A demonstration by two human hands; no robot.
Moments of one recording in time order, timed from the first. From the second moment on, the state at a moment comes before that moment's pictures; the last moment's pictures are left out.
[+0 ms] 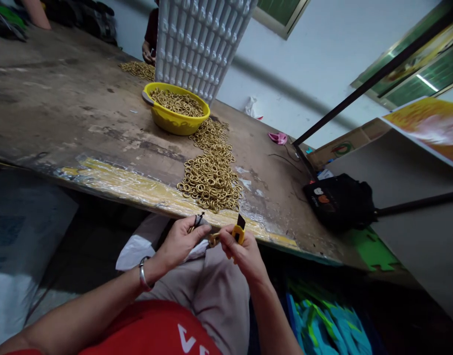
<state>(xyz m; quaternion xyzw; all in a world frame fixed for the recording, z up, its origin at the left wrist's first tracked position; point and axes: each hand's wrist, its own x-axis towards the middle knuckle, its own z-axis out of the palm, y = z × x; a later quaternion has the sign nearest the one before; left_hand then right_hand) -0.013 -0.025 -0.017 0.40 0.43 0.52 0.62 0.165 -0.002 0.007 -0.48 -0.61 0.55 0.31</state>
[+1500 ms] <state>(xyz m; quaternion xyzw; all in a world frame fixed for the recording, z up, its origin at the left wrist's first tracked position) -0.019 -0.043 0.012 0.53 0.34 0.48 0.61 0.198 0.015 -0.002 -0.69 -0.67 0.18 0.21</state>
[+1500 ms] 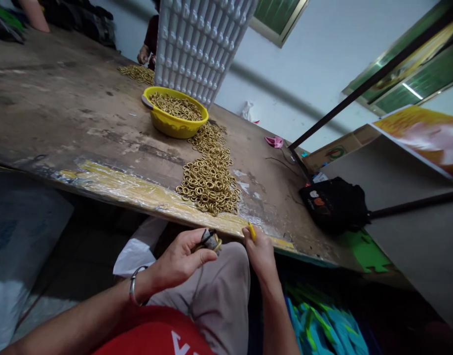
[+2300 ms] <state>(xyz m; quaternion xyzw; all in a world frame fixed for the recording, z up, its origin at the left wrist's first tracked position) -0.015 -0.036 -0.022 0.36 0.33 0.48 0.73 0.153 -0.023 0.035 -0.42 -0.76 0.35 0.35</state>
